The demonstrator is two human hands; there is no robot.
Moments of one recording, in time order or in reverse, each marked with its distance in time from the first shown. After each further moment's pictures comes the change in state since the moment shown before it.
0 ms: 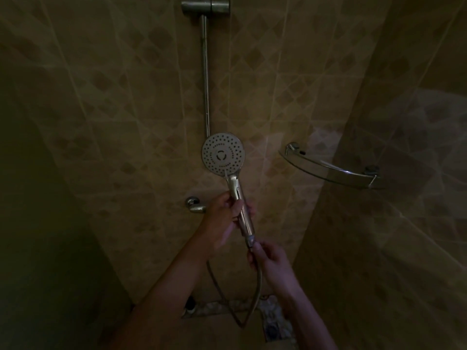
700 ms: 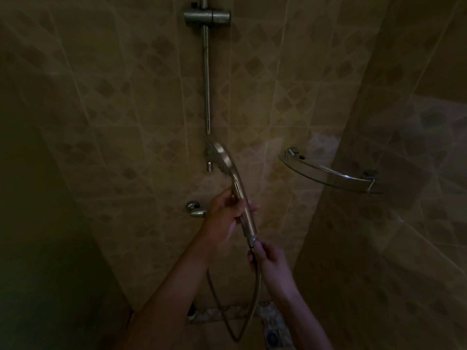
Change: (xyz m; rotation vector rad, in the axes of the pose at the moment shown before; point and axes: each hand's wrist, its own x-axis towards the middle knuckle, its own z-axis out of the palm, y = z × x) left_hand 0.000 0.008 0.007 -0.009 -0.006 0.099; right_hand -0.012 -0.022 0.010 -0.039 0.056 0.010
